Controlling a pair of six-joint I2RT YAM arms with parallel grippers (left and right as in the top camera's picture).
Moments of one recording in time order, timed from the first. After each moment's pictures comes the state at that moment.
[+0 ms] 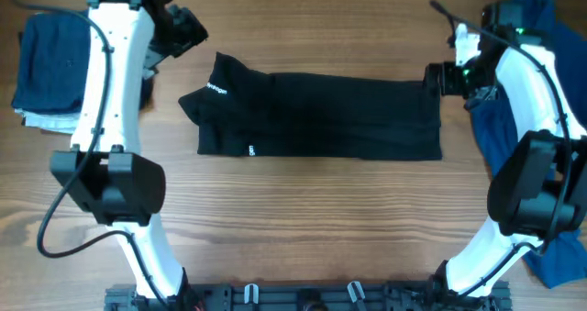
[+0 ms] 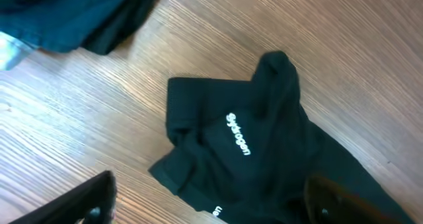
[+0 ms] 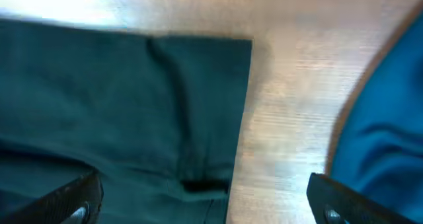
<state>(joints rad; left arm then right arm) -0.05 2.08 2.22 -1.48 -0.06 -0.69 -0.16 1.97 1.54 -0.98 -0.13 -0.18</state>
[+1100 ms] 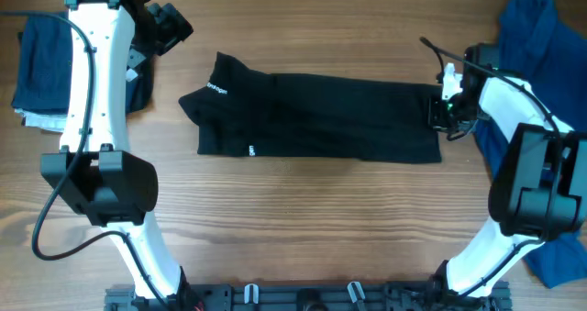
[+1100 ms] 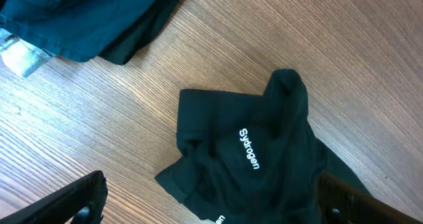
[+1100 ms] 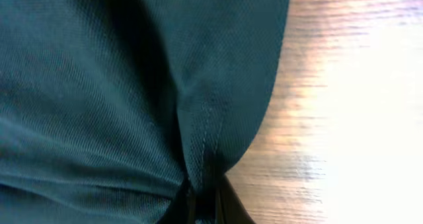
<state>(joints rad) 0.01 2.08 2.22 -1.47 -0.05 -0.69 -0.18 1.96 1.26 -0.77 -0.17 -0.05</state>
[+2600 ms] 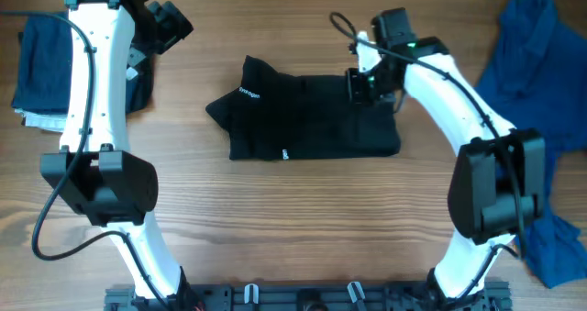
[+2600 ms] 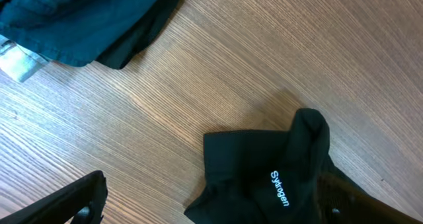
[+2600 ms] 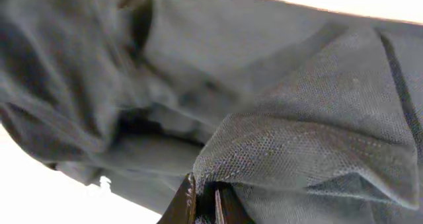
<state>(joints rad) 0.01 2.08 2.22 -1.45 -0.05 -0.69 0.26 1.96 1.51 -0.82 -0.35 0.16</state>
